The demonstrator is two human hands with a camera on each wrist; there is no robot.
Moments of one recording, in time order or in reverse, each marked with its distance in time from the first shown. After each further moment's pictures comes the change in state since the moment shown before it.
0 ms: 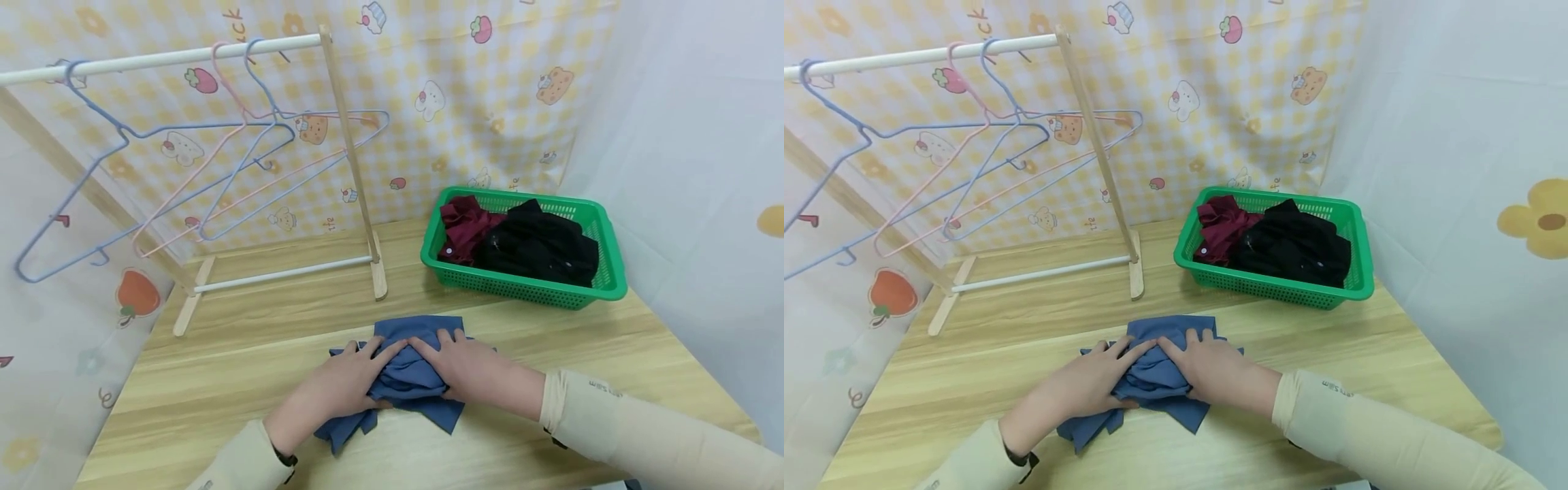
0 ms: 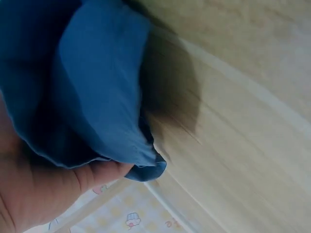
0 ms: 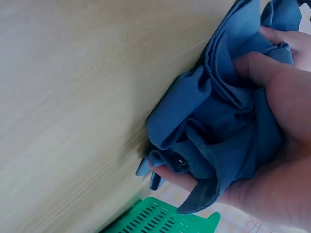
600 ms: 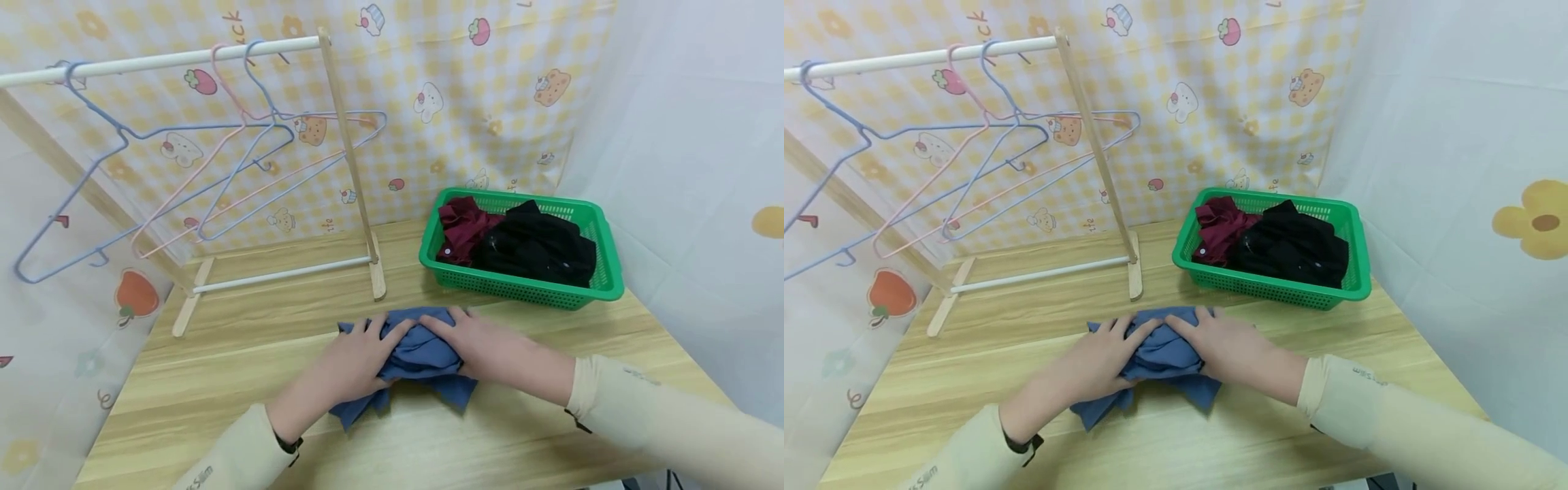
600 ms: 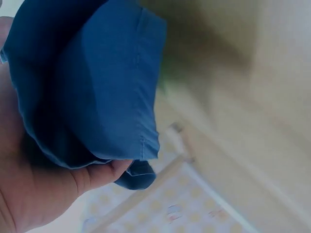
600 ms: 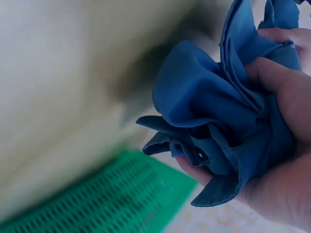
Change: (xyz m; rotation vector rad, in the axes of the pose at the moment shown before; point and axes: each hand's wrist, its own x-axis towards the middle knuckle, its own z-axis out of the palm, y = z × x) left_hand 0.014 0.015 -0.031 0.138 0.152 0.026; right_hand -0.023 0.029 -0.037 0.107 0.124 -0.020
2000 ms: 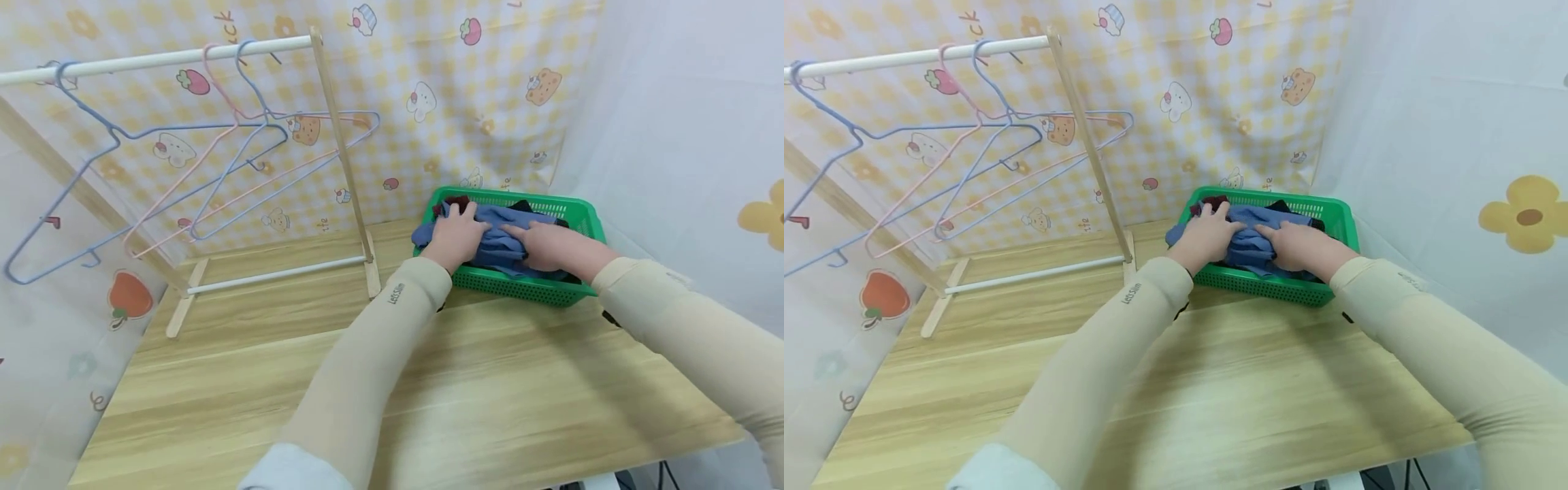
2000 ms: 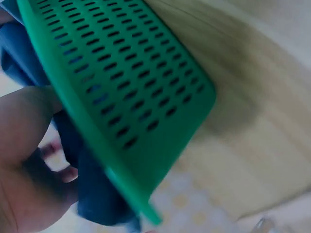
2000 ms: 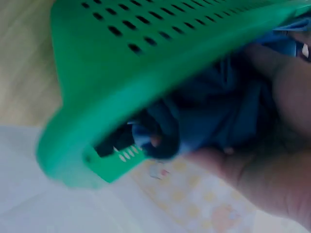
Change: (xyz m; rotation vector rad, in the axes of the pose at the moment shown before) left_hand 0.253 0.052 -0.070 0.126 -0.048 -0.207; right_hand 0.024 0.179 -0.058 -0.097 -0.184 0.338
